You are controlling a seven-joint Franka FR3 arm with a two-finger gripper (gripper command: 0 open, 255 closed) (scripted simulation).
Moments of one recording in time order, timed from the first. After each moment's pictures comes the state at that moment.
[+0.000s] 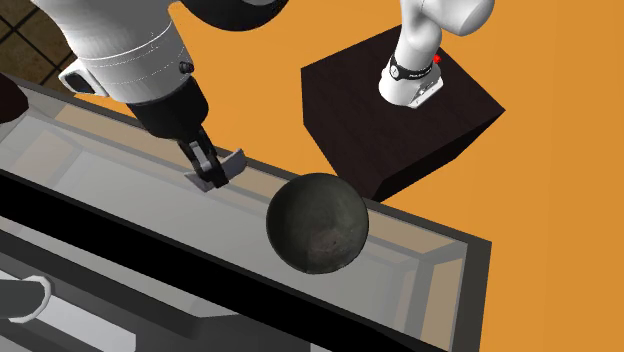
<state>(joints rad) 0.11 0.25 0.11 -1.52 0.25 1.84 0.12</state>
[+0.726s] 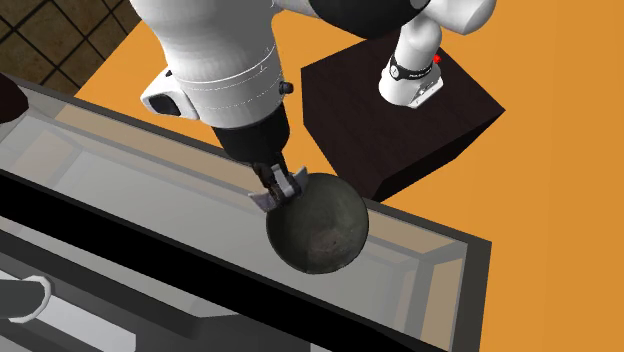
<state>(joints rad) 0.20 0.11 0.18 -1.69 0.25 1.90 0.26</state>
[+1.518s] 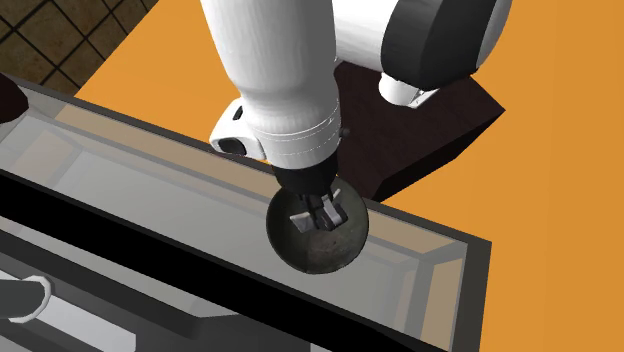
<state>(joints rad) 0.25 0.07 0.22 -1.84 0.26 2.03 0.33</state>
